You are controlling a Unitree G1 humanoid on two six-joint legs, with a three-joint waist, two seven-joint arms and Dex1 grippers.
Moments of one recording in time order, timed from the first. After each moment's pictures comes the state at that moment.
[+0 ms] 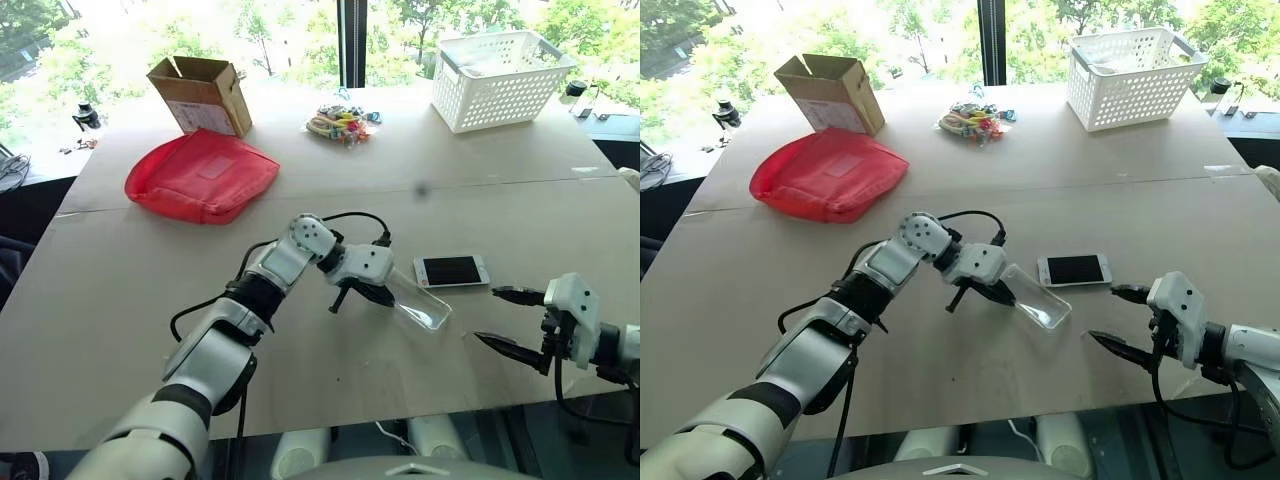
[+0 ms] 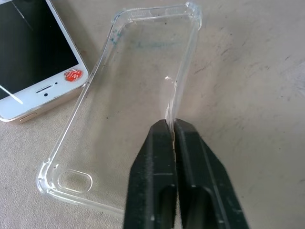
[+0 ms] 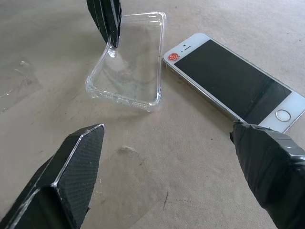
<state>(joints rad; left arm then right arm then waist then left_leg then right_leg) -0.80 0.37 -0.49 0.48 0.04 -0.08 -1.51 0.26 -0.82 -0.25 -0.43 0.49 0.38 0.98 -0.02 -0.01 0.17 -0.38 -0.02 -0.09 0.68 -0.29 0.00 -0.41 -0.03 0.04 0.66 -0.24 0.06</state>
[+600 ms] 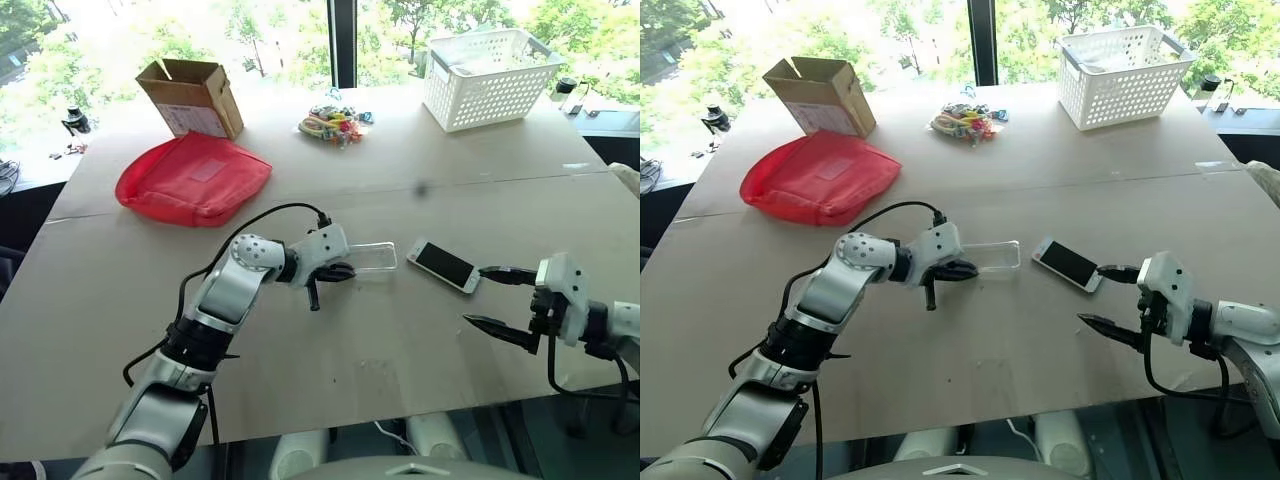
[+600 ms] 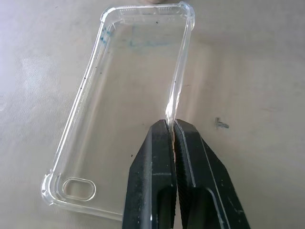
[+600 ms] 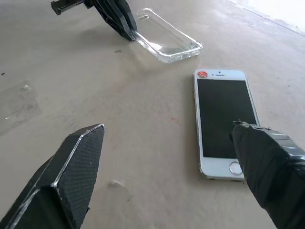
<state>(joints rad) -0.49 0.52 -0.30 -0.12 0.04 0.62 -1.04 0.09 -0.80 -0.19 -0.38 0.49 0.37 1.02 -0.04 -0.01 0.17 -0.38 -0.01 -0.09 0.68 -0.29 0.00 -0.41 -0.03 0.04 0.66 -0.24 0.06</state>
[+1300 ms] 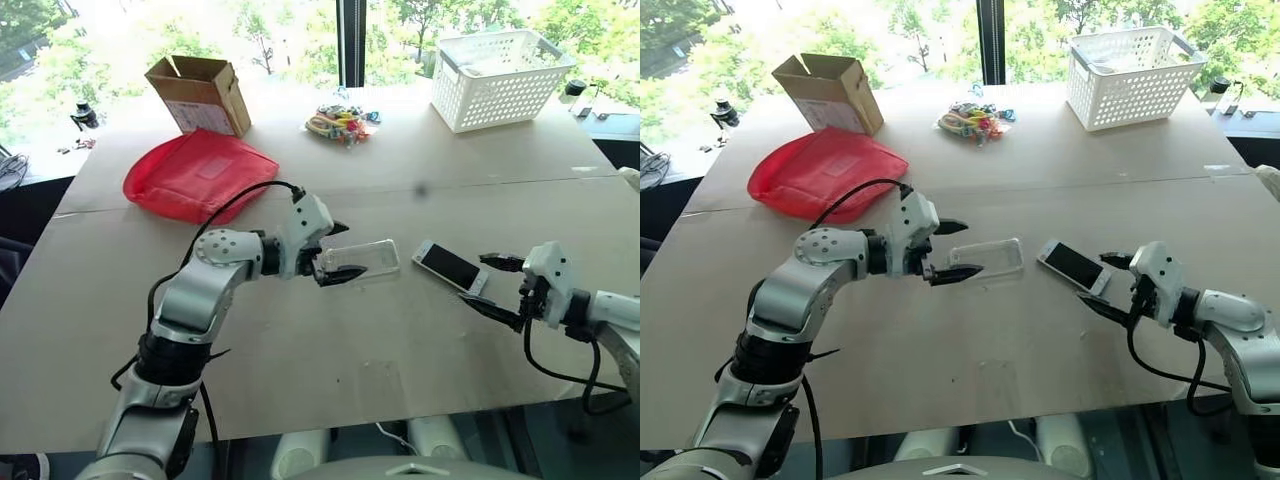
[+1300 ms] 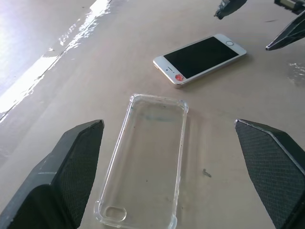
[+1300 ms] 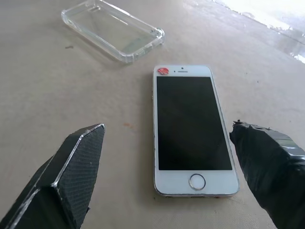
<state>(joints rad) -0.44 0.58 -0.09 -0.31 -0.28 0.67 -1.05 -0.02 -0.72 -0.11 -0.18 0.35 0.30 0.93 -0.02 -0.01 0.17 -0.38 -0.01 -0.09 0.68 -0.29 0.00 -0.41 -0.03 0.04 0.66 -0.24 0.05</state>
